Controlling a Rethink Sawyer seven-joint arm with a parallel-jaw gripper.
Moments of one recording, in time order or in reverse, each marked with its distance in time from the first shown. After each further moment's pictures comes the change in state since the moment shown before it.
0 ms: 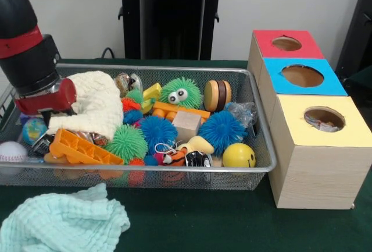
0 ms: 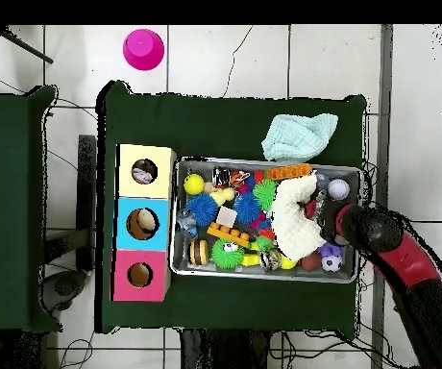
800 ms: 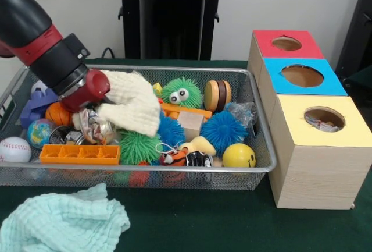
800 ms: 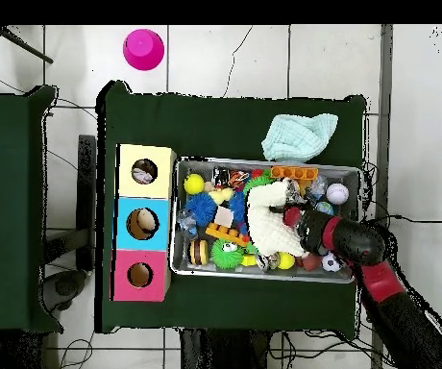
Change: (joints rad) arm -0.177 0.142 0.178 0.167 0.133 -0.001 0.000
